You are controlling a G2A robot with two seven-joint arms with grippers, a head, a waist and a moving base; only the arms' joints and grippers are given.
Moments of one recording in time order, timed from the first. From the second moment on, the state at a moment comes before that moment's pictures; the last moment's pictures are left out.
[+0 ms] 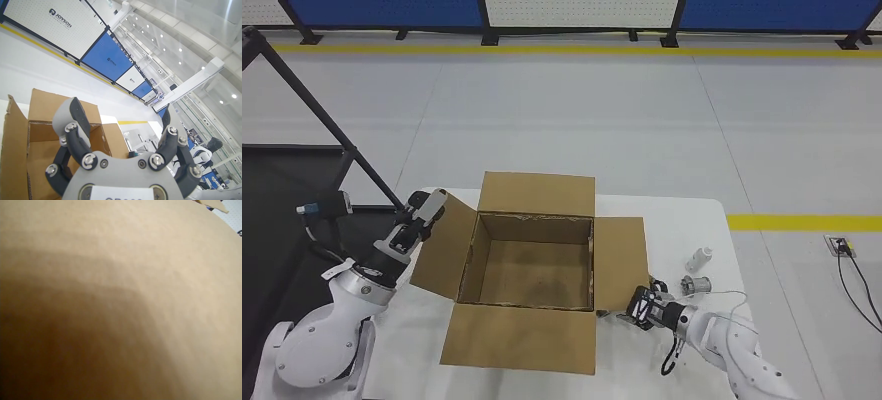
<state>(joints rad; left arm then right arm) 1.17 -1.14 -1.67 -1.96 0.11 -0.13 -0.46 -1.03 -1.11 1.14 -1.31 -1.71 -0.56 -0.12</state>
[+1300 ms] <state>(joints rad) 1.17 -1.13 -1.64 -1.96 0.12 -0.16 -0.47 -1.19 -1.18 0.99 -1.27 -1.69 -0.12 -0.37</state>
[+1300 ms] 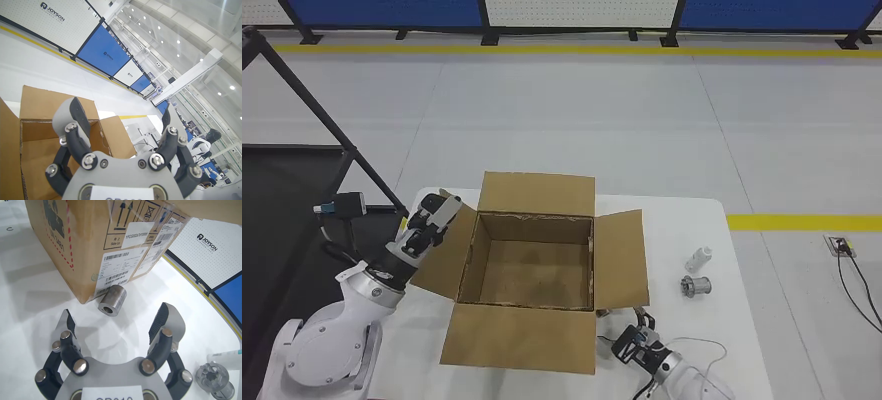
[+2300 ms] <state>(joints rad) 1.17 -1.13 -1.64 -1.96 0.12 -0.16 -0.47 -1.04 -1.26 0.91 -1.04 -1.64 -0.04 -0.40</state>
